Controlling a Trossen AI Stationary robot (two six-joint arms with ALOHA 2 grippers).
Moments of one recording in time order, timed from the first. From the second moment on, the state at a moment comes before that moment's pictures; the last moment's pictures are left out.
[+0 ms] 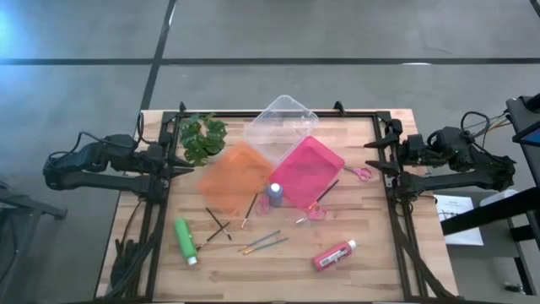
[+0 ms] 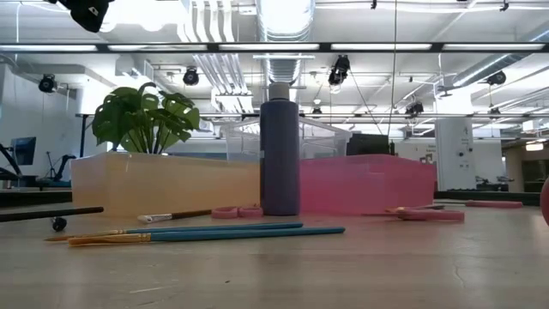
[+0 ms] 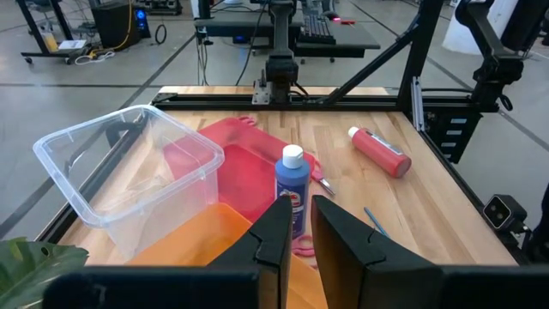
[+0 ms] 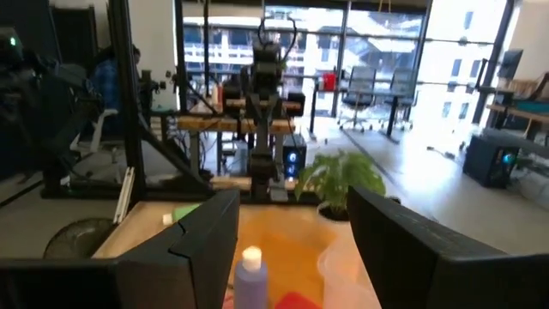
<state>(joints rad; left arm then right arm) 0.00 0.40 0.78 -0.68 0.00 0.00 0.00 0.41 0.78 -0.33 0.00 -0.01</state>
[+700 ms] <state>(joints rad) 0.00 0.43 0.78 -0.45 -0.03 -0.71 0.00 0.72 0.78 0.44 -0.17 0.67</state>
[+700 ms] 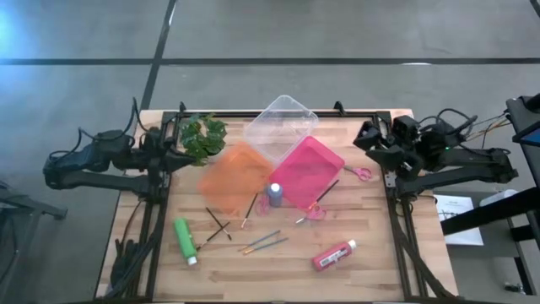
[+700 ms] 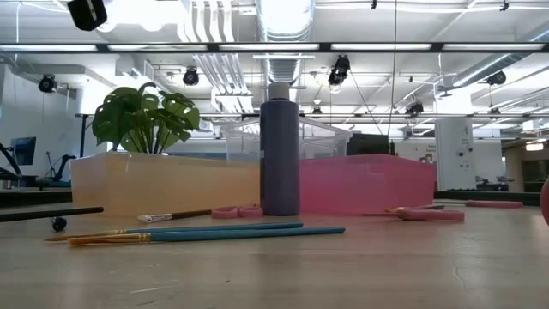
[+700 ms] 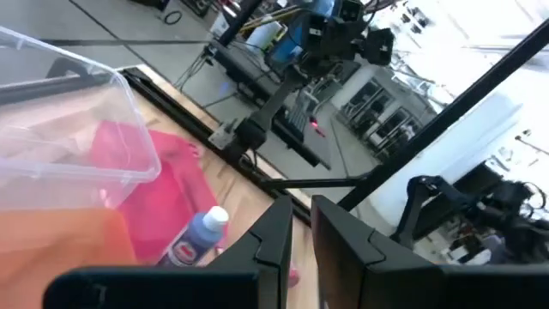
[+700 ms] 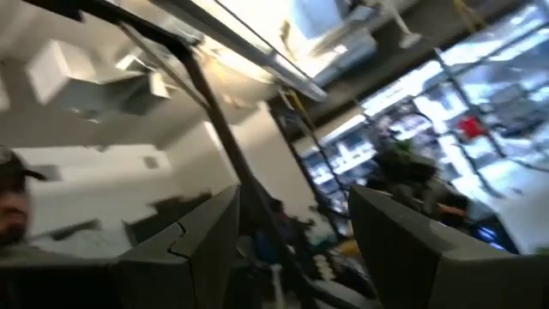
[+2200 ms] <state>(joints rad) -0.02 0.66 1.11 0.01 0.20 -0.15 0.38 1.10 1.17 -1.33 0.00 1.16</state>
